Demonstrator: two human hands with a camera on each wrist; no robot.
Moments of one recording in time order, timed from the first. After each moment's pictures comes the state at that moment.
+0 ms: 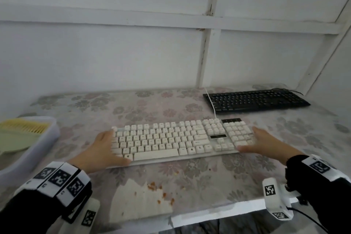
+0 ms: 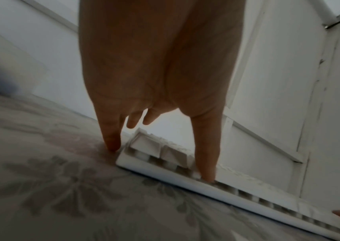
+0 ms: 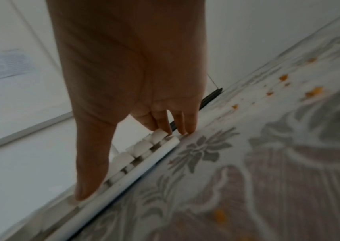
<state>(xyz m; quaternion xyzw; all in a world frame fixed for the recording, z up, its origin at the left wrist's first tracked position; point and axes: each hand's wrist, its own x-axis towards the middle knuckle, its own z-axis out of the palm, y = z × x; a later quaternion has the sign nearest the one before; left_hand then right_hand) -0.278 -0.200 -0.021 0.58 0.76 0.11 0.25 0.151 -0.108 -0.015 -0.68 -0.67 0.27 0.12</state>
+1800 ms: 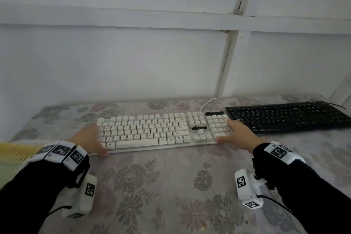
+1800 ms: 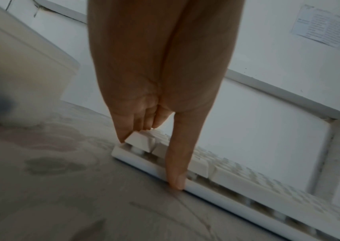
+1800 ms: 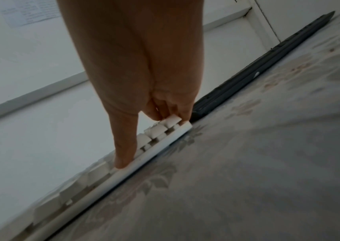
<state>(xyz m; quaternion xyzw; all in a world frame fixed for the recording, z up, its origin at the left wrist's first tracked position) -0.385 -0.087 -0.014 0.48 0.84 0.07 0.22 0.020 0.017 -0.025 -0.62 -0.74 0.23 0.12</state>
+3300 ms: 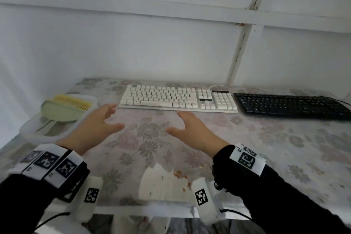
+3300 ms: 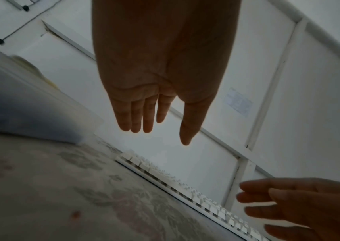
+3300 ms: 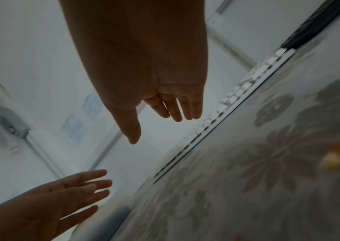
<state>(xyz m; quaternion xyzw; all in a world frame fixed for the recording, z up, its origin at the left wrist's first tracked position) -0.330 -0.242 0.003 0.48 0.76 0.37 0.22 -0.087 -0.163 0.024 -0.44 -0.83 0.33 0.10</state>
